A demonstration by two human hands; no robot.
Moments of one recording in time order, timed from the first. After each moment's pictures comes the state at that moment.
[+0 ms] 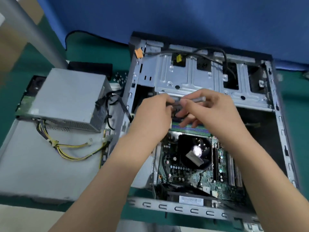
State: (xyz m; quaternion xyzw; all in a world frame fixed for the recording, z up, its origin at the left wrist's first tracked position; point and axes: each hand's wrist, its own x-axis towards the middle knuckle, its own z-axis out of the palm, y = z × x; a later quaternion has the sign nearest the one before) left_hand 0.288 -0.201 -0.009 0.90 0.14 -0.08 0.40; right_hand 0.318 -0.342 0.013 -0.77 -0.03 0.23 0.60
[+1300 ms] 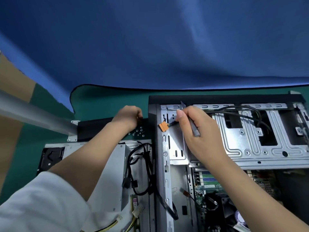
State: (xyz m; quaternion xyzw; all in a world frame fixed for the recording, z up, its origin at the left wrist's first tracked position) left_hand 0.469 -0.023 -0.097 0.96 0.06 -0.22 0.16; right_hand 0.414 -0.233 -0.026 -0.90 -0.12 -0.02 0.42
